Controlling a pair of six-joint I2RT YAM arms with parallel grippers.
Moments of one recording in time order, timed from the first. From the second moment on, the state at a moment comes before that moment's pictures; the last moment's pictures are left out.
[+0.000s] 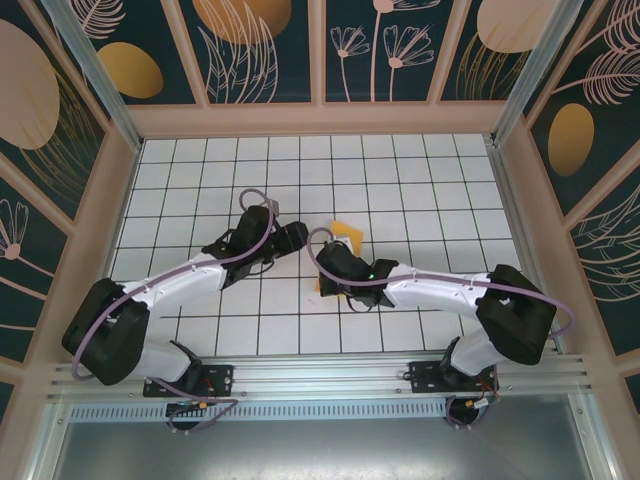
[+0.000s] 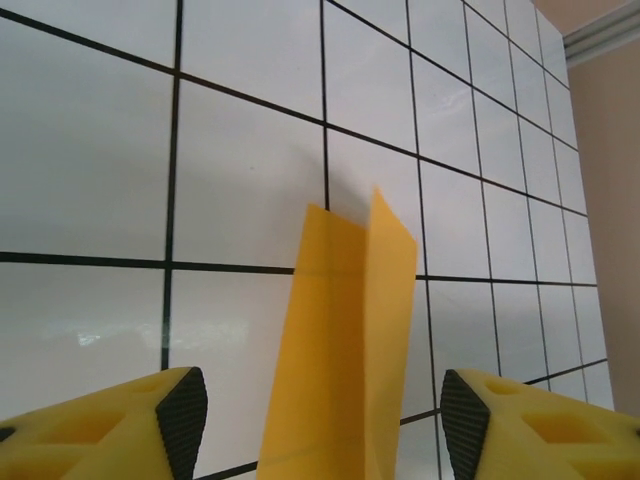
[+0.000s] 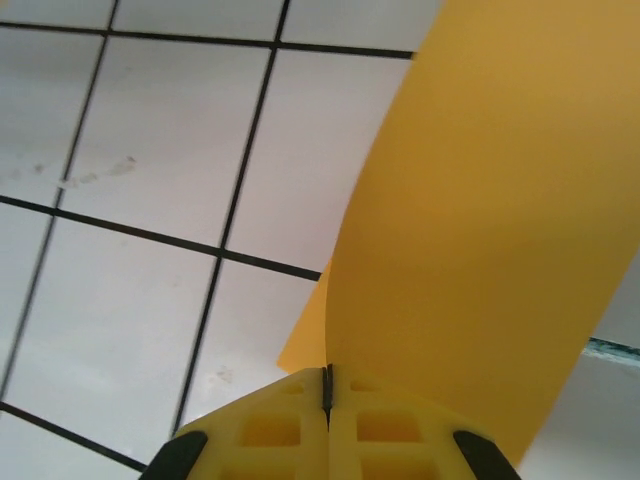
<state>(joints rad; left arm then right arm) -0.63 1.39 0.74 0.00 0.07 -0.91 1.04 1.48 0.85 -0.29 0.22 0.75</state>
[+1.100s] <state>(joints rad) -0.69 1.52 0.56 0.09 0.34 -0.91 1.03 1.59 0.87 -0.17 0.03 0.89</state>
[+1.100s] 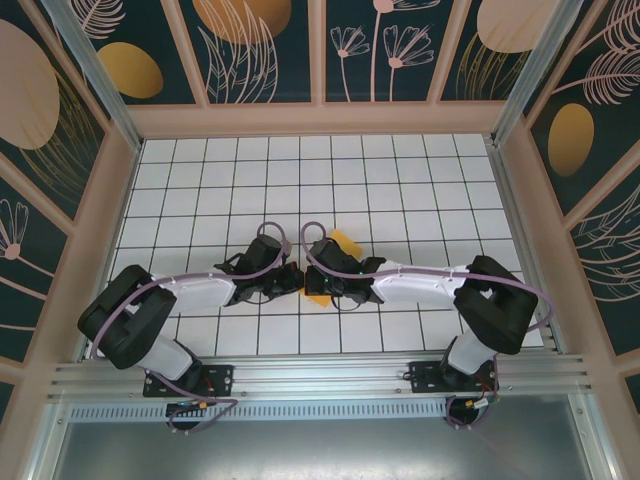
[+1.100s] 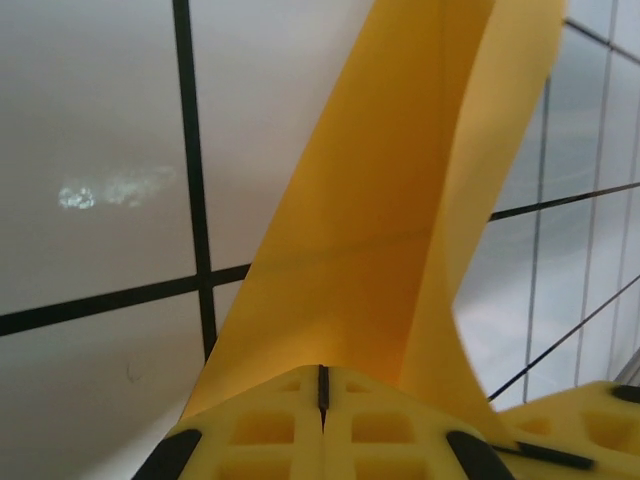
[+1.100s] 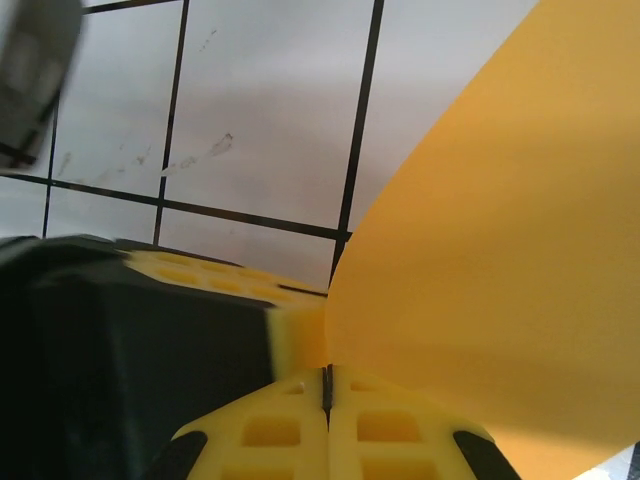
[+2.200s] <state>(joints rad) -0.69 1.60 0.58 0.10 0.33 -0.83 0.85 1.55 0.77 -0.19 -0.17 0.72</state>
